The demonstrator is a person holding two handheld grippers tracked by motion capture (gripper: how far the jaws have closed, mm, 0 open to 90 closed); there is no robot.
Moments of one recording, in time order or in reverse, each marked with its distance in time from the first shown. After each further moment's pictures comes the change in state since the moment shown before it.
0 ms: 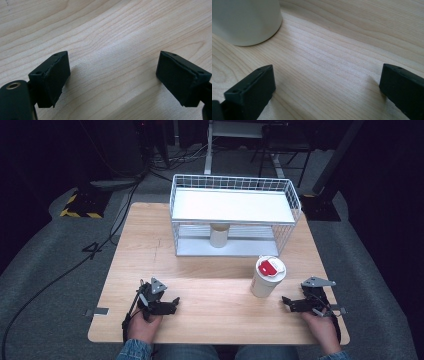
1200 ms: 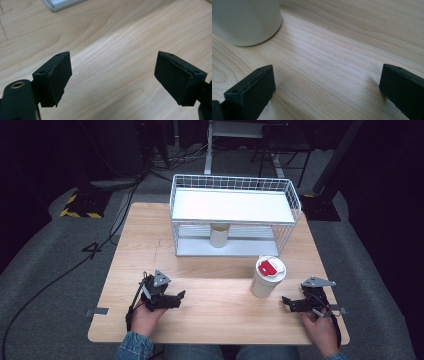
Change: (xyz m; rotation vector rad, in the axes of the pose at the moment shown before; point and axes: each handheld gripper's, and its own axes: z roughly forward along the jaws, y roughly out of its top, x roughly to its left) left arm -0.007 0.026 -0.013 -0.049 -0.062 0.015; right arm 0.000 0.000 0.000 -0.001 -0.002 -0.001
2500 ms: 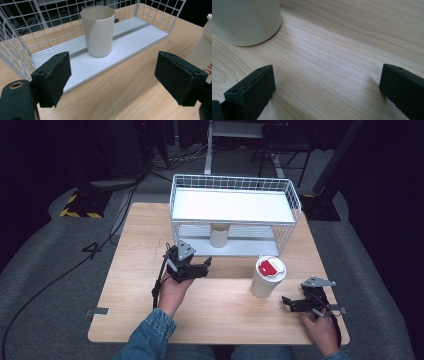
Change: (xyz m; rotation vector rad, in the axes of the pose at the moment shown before) left arm -0.034 0.103 0.007 -0.268 0.026 0.034; right arm 0.000 0.000 0.000 0.001 0.002 0.000
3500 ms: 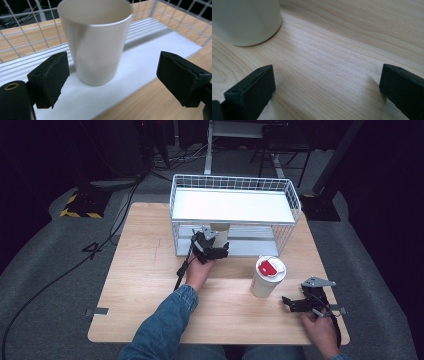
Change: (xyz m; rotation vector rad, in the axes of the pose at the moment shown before) left arm 0.001 0.017 0.122 0.009 0.017 -0.071; right arm 0.000 0.000 0.000 -0.001 -0.002 -0.002
